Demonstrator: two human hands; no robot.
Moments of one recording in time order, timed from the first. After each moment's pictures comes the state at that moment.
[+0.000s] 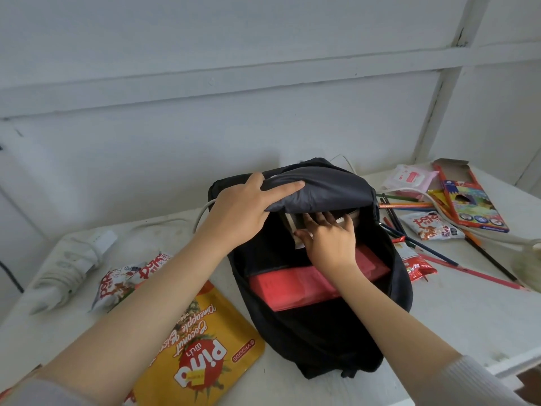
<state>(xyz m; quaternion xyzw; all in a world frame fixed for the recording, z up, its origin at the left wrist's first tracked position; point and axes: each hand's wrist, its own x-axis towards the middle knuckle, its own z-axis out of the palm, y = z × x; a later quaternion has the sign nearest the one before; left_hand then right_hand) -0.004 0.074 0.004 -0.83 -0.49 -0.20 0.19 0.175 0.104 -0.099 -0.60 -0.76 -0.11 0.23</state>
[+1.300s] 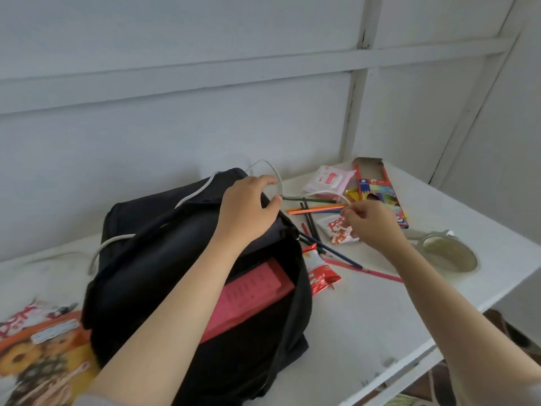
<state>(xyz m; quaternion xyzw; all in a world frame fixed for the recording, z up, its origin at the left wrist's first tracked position) 0.175 0.136 -0.009 -0.77 -0.53 -0.35 -0.06 0.403 0.117 -0.037 -0.69 -0.61 0.20 0.34</state>
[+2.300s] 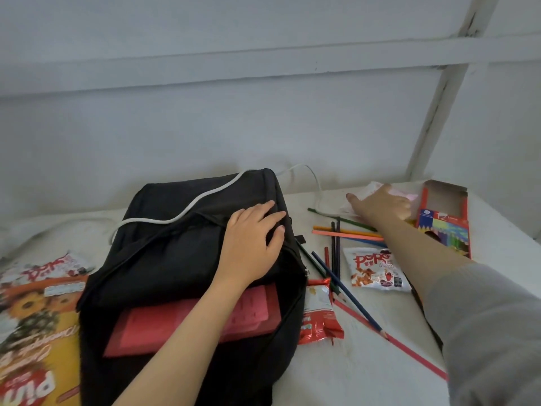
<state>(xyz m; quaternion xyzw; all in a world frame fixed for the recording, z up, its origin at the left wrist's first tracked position) 0.192 0.157 -0.076 -0.70 -0.65 -0.28 0.07 0.408 0.316 -0.075 -0.80 -0.58 0.09 0.10</state>
